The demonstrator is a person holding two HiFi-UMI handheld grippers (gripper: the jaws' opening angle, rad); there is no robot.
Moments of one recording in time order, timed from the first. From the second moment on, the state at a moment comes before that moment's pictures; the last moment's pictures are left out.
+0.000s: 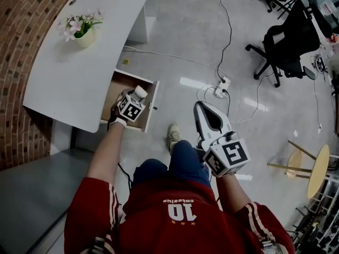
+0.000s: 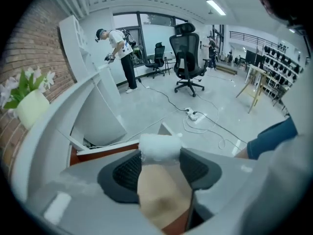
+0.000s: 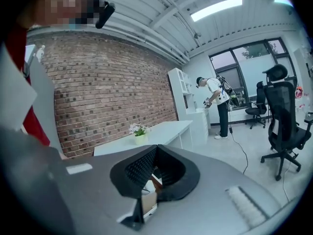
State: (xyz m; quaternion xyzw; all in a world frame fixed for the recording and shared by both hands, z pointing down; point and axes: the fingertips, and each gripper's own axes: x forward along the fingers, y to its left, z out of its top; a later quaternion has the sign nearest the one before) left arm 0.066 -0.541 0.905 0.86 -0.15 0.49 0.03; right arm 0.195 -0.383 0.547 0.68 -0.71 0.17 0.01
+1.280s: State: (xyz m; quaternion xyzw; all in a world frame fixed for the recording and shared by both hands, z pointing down) left arm 0.016 -0.310 0.393 0.98 -0.18 0.08 0.05; right arm 0.133 -0.213 0.346 0.69 -0.71 0.10 0.01
